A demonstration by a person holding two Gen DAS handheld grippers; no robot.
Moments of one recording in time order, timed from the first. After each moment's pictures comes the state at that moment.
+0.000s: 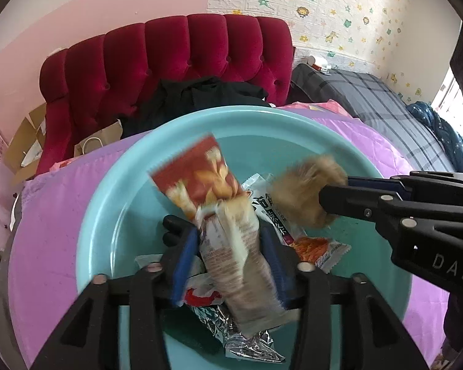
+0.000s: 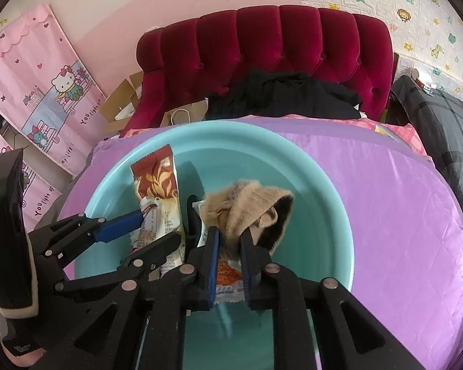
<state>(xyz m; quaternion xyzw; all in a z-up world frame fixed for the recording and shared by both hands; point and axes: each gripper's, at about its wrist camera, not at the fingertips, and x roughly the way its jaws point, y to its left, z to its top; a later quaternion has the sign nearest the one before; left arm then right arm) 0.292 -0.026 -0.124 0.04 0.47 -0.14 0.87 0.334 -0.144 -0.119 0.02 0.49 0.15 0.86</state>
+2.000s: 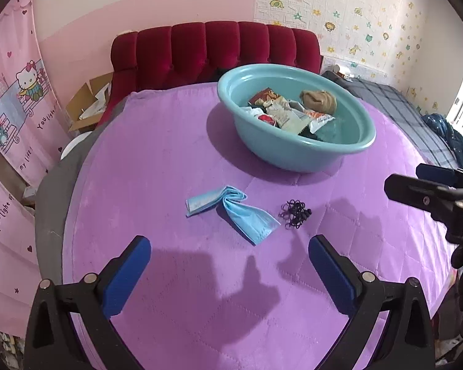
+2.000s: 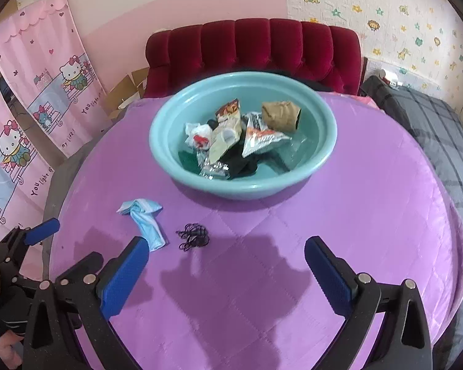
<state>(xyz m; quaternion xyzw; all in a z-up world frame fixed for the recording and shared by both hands) 0.052 0.081 -0.109 0.01 0.46 -0.07 0.89 0.105 -0.102 -0.105 0.00 0.46 0.10 0.88</state>
